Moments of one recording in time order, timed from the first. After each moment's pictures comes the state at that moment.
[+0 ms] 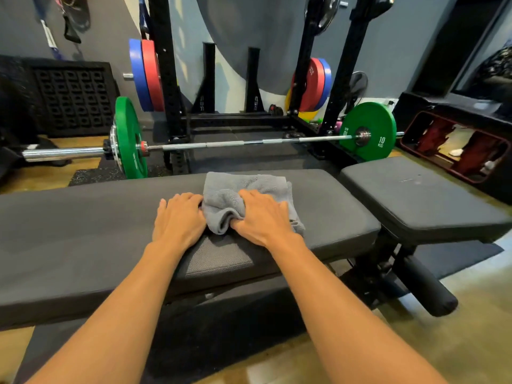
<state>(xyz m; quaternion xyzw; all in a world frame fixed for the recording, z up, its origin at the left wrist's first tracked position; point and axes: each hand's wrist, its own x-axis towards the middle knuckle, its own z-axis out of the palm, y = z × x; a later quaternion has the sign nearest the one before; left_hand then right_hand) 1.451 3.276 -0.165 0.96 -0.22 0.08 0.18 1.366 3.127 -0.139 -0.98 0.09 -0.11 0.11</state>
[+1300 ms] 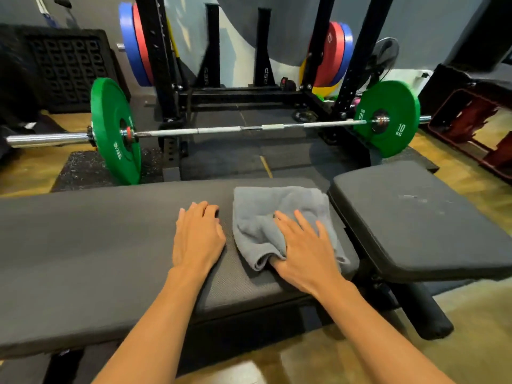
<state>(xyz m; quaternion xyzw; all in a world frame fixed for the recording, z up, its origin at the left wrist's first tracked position) 1.430 3.143 -0.169 0.96 -0.17 0.08 0.22 1.321 2.963 -0.152 -0.99 0.09 -0.04 0.09</state>
